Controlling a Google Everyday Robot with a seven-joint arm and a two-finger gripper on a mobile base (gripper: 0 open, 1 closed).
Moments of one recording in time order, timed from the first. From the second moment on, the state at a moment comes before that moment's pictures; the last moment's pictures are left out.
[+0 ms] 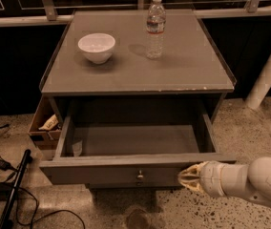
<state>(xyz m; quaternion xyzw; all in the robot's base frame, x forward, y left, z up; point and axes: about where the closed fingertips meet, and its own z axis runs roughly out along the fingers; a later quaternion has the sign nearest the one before) 0.434 -0.177 0.602 -0.68 0.62 0.04 0.39</state>
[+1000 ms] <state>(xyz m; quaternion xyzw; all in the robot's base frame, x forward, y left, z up) 0.504 -0.176 0.610 -0.65 0.62 -0.02 0.44</state>
